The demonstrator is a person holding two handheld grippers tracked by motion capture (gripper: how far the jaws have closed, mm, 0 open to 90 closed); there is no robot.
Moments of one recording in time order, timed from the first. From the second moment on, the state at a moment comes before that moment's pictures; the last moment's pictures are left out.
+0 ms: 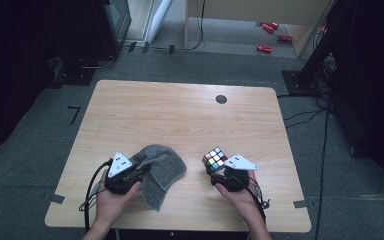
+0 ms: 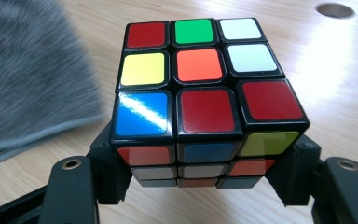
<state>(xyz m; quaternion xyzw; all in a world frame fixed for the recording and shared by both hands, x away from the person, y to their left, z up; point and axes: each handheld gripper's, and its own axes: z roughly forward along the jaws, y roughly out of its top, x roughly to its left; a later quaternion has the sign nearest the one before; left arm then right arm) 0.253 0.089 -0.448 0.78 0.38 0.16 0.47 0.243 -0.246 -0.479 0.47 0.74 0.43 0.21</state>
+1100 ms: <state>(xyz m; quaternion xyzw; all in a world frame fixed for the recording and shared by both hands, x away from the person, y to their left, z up) 0.249 0.016 -0.440 0.81 0.29 0.11 0.50 0.210 -0.172 -0.480 0.37 0.79 0.43 0.25</state>
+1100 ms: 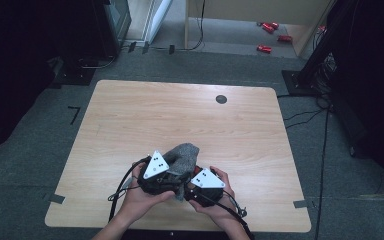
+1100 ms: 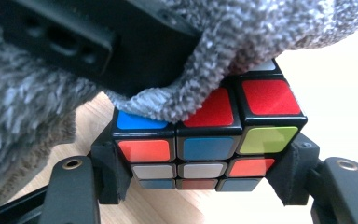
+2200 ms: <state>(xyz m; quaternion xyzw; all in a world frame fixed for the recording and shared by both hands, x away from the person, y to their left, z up) 0.232 0.018 -0.427 0.80 0.22 0.12 0.54 0.212 -0.183 -0.479 0.38 0.78 0.44 0.24</state>
